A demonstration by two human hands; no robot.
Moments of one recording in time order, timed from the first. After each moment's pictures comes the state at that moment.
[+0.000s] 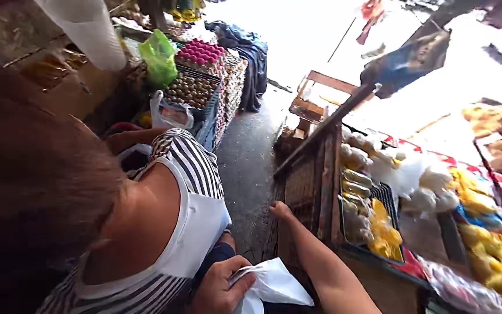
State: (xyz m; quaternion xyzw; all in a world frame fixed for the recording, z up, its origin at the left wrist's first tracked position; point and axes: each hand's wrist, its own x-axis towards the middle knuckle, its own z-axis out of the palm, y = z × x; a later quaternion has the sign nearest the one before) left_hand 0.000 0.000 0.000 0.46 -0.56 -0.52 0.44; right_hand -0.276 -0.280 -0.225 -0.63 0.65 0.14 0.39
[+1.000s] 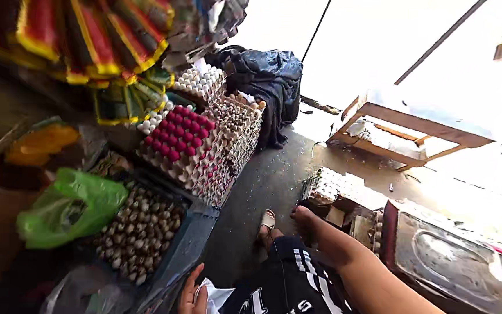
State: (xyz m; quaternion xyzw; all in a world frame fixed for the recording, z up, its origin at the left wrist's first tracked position) left_hand 0.028 -0.642 -0.100 0.79 -0.27 -0.32 0.45; right_hand -0.259 -1.052 -0.317 -0.67 0.54 0.32 0.40
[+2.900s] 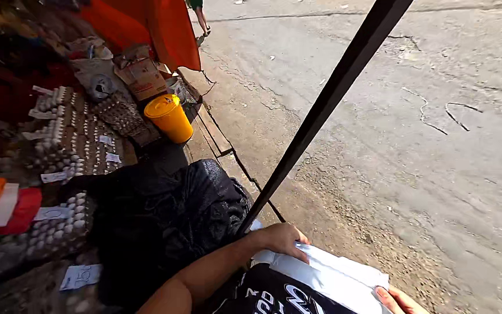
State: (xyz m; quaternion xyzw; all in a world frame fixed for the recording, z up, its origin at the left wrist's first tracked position) left_hand -0.141 -2.591 -0.127 0.58 -0.66 -0.43 0.19; right_hand -0.487 -2.691 -0.167 -0.61 0.38 -0.30 0.63
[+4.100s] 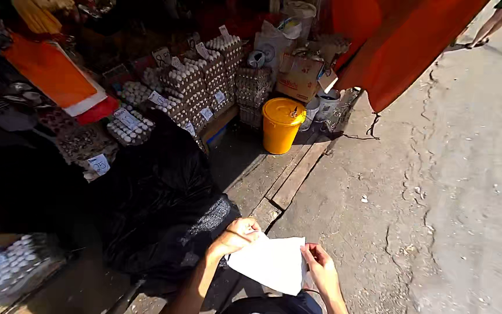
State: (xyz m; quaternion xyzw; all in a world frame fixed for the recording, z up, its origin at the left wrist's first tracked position) left_hand 0.410 -2.847 -0.115 0.84 0.06 -0.09 0.54; right_hand 0.483 -3.147 -0.210 -0.79 -0.02 0.16 0.59
